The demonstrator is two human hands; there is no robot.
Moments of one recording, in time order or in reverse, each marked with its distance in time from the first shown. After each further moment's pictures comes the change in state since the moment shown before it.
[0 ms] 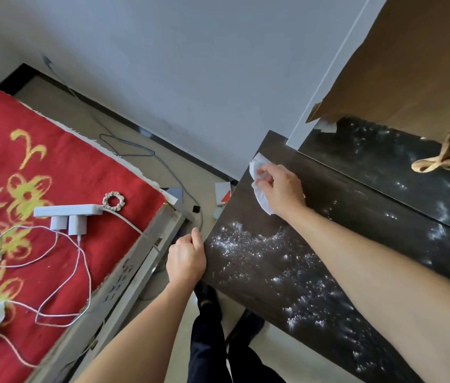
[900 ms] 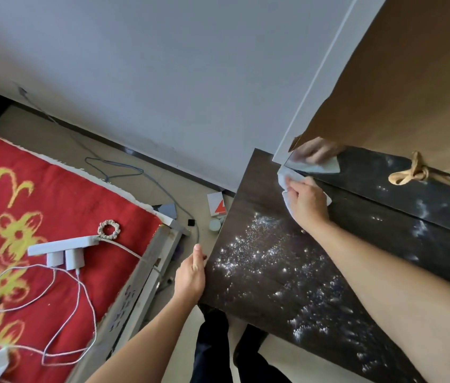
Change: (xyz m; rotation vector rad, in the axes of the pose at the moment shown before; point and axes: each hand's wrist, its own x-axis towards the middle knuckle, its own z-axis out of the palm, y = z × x) left_hand 0.014 0.005 -0.009 -0.089 -0.284 -0.047; right_hand 0.006 0.062 -0.014 -0.104 0.185 0.202
